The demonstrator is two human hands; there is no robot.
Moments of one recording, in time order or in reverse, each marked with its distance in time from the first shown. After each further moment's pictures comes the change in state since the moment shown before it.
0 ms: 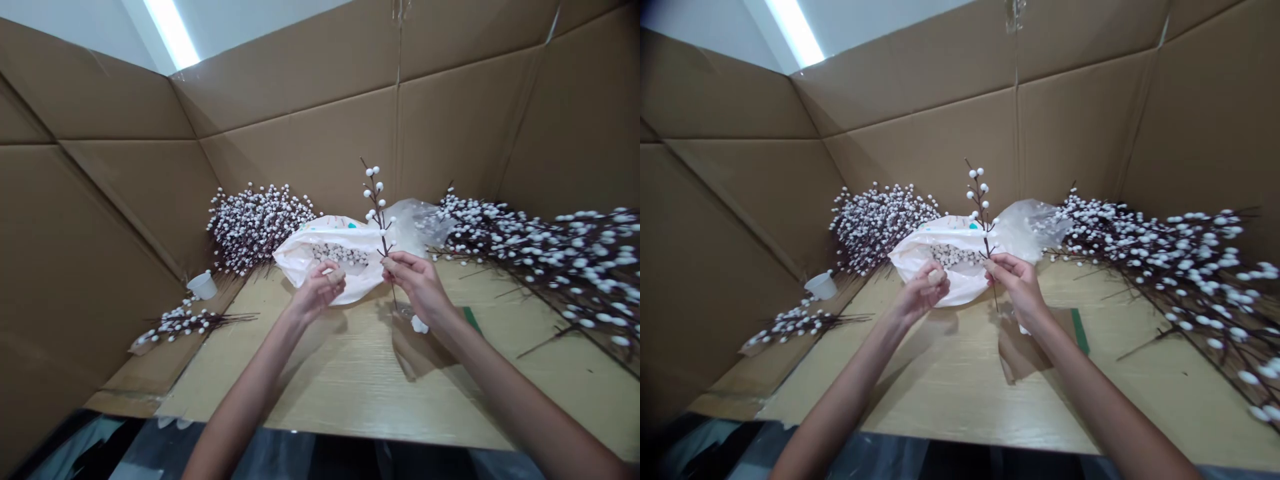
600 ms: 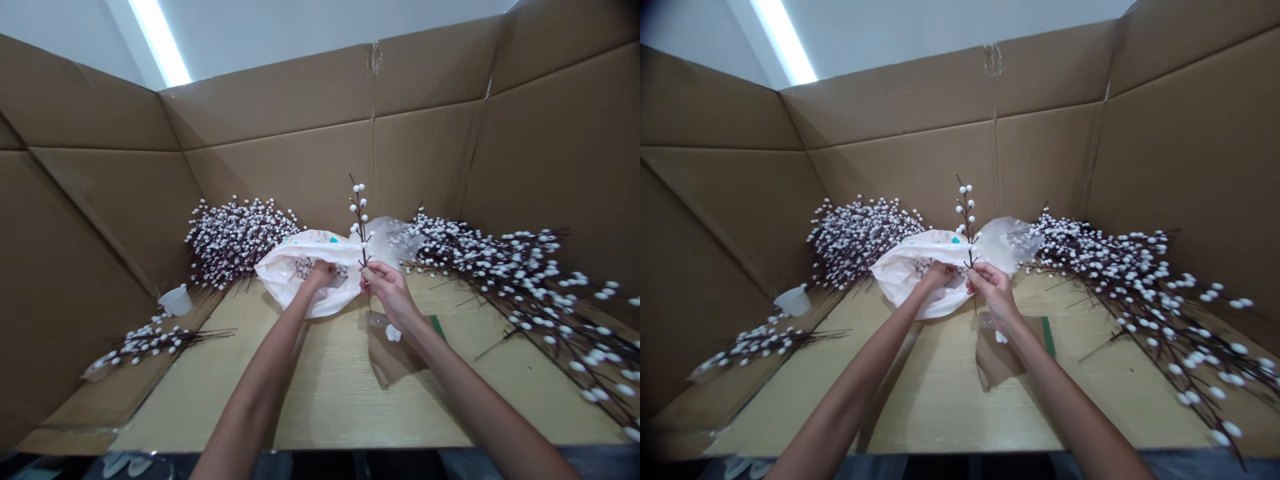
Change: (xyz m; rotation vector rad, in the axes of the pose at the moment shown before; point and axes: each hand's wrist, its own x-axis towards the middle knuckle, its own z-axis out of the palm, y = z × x) left_hand 0.145 -0.048 -0.030 1.550 0.022 0.041; right_hand 0.007 0.001 -0.001 0.070 -0.043 -0.041
